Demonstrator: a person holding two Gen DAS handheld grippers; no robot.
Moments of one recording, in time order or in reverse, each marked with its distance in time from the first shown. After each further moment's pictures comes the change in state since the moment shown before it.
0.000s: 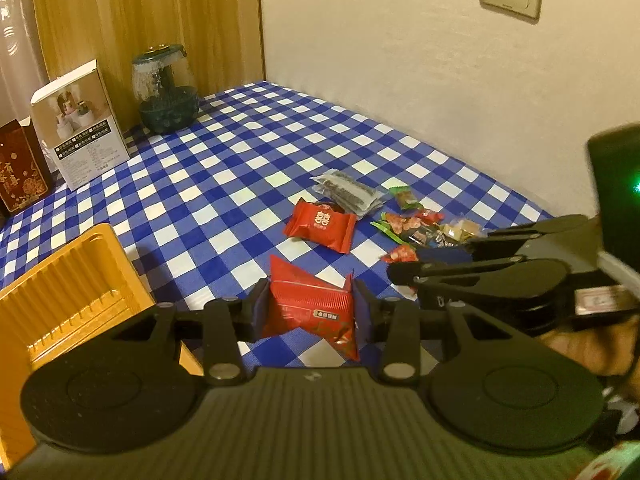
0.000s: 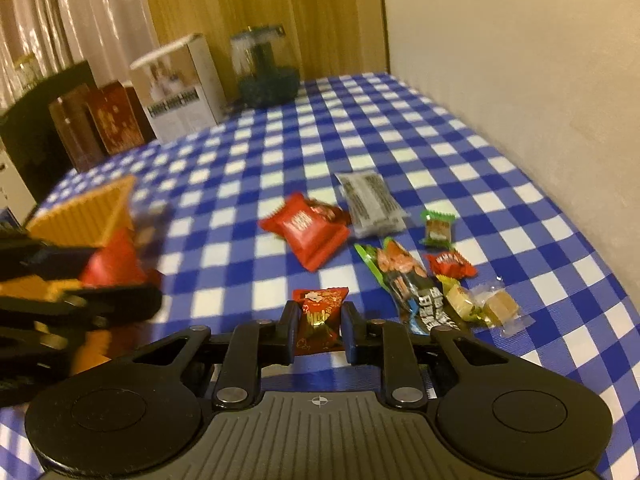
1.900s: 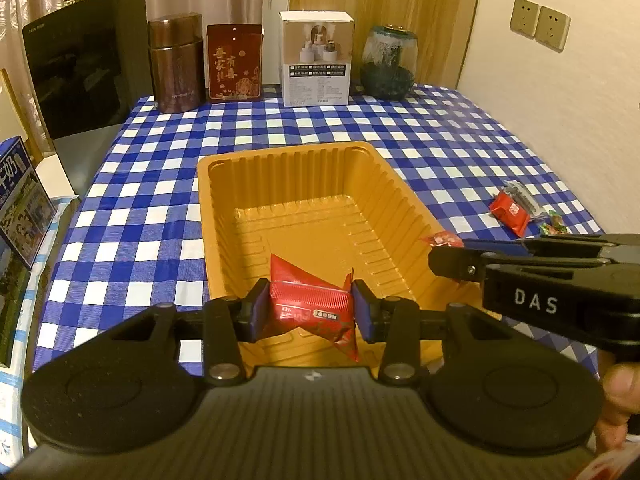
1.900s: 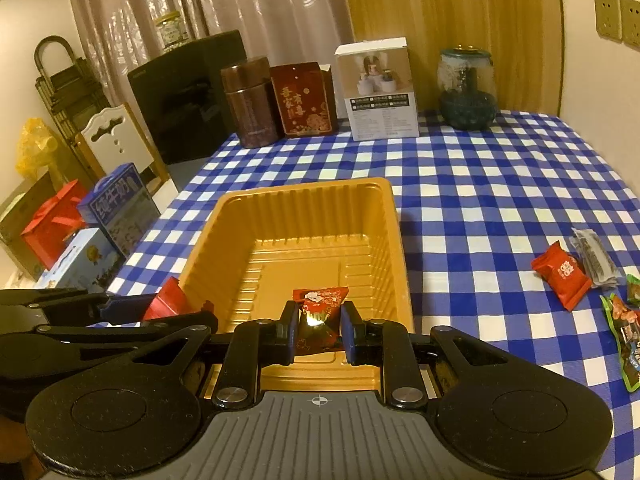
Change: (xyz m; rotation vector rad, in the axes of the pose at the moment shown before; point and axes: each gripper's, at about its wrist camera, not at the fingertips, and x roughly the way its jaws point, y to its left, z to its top) left arm -0.114 0.138 -0.087 -0.403 0.036 0.301; right arm -0.016 0.194 -0.002 -0.195 0.031 0.278
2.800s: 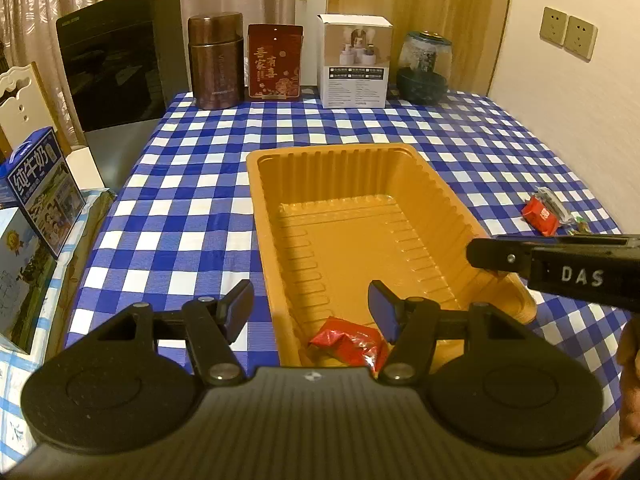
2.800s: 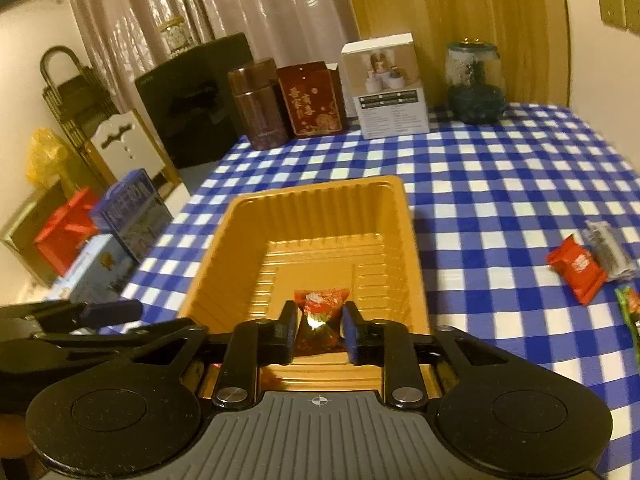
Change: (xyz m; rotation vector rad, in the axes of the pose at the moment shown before) left arm -0.010 0.024 -0.008 -0.038 -0.013 0.079; right arm 0.001 -0.002 0.002 0.038 -0.002 0.060
